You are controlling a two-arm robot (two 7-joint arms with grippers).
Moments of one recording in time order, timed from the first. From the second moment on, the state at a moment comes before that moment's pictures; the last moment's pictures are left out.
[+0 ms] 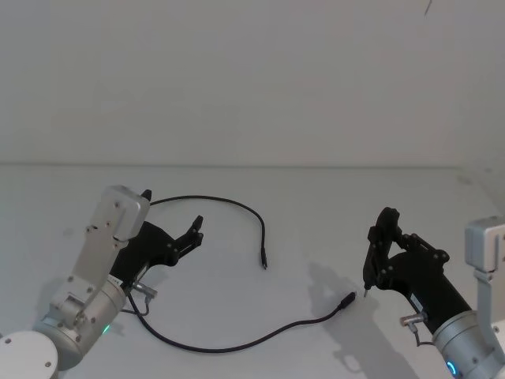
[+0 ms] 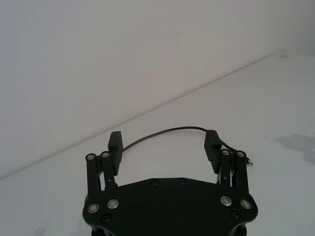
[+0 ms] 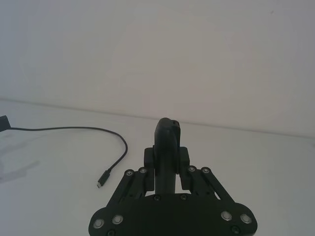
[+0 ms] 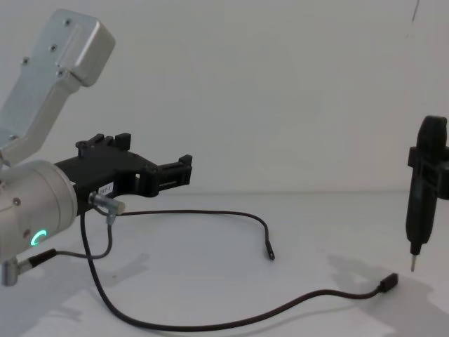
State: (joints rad) left arm -0.24 0.38 0.45 -1.63 -0.20 0.01 -0.01; right arm -0.01 0.34 -0.23 -1.77 0.29 0.03 0.07
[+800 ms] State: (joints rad) left arm -0.24 0.38 0.45 -1.63 -0.20 0.01 -0.01; right arm -0.01 0.34 -0.23 -1.77 0.29 0.03 0.07
